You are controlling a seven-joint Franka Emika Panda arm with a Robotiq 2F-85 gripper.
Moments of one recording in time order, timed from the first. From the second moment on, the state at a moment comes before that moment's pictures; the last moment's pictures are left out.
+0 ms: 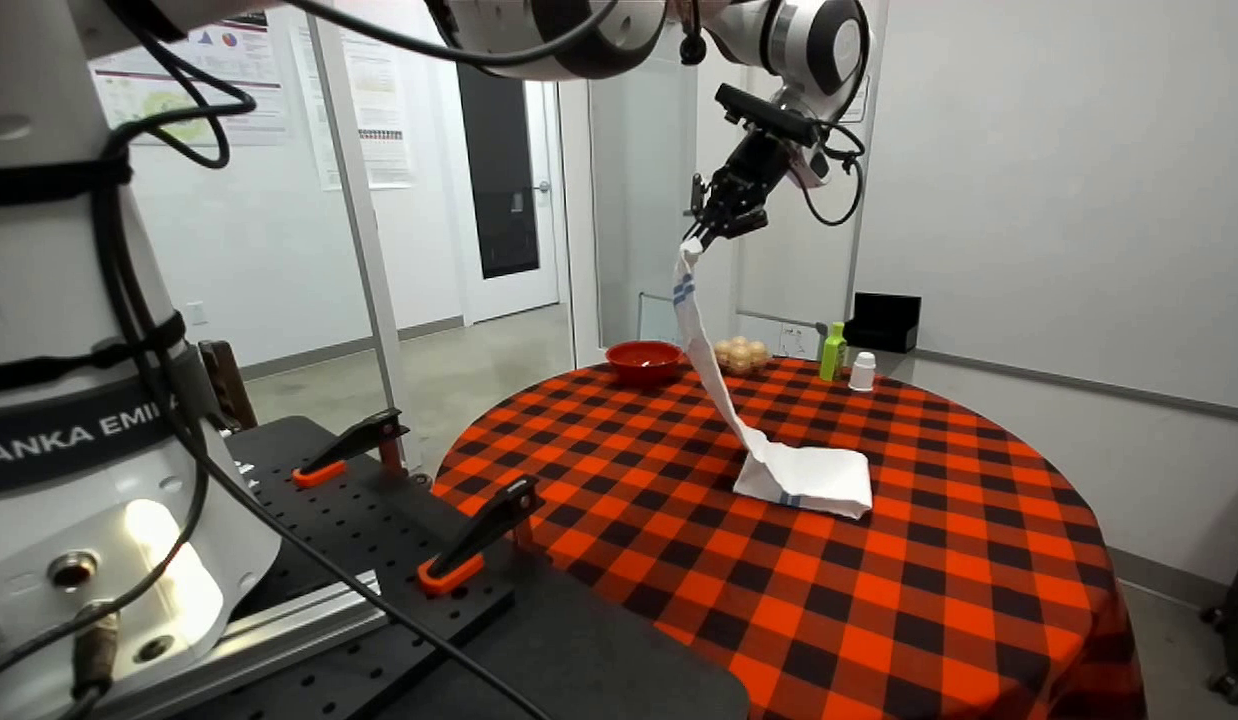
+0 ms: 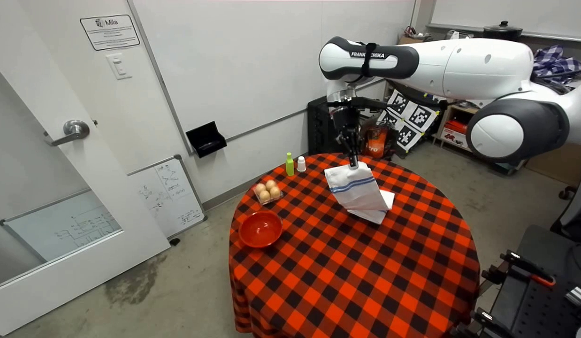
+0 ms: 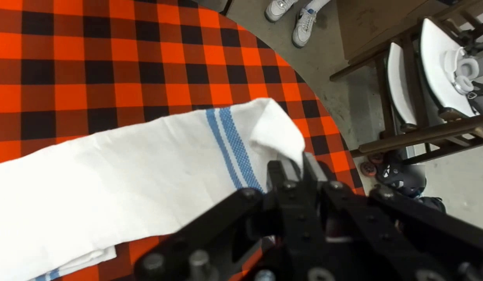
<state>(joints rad) -0.19 1.26 0.12 -0.46 0.19 1.03 -0.13</state>
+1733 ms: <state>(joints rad) -0.55 1.36 0.18 -0.46 0.51 1.47 0.24</state>
